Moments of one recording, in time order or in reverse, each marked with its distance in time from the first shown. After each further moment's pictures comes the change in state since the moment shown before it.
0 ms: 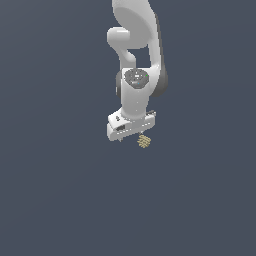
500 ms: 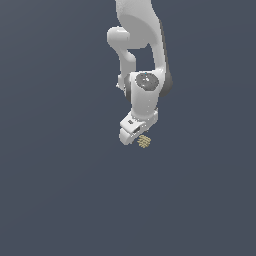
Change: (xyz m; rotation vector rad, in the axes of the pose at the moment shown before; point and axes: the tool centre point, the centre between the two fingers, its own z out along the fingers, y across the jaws) arm -0.001 -0.042 0.021 0.010 0.018 -0.336
